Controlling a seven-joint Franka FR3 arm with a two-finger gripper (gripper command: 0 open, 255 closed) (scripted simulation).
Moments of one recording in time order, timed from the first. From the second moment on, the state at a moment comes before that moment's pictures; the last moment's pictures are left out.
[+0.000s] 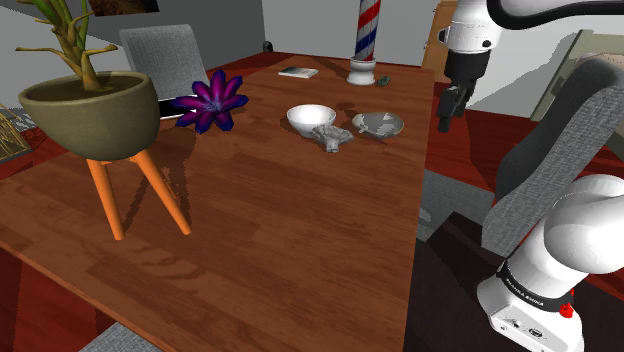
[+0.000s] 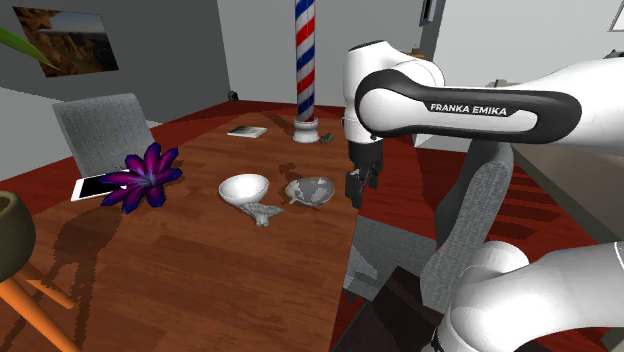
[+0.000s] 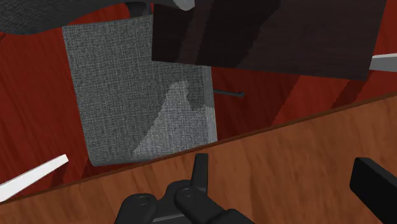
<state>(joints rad) -0.02 -0.76 0.07 -2.36 -0.05 1.54 -0.07</state>
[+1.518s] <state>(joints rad) 0.08 -0.14 0.34 -1.96 -0.35 1.87 -0.08</state>
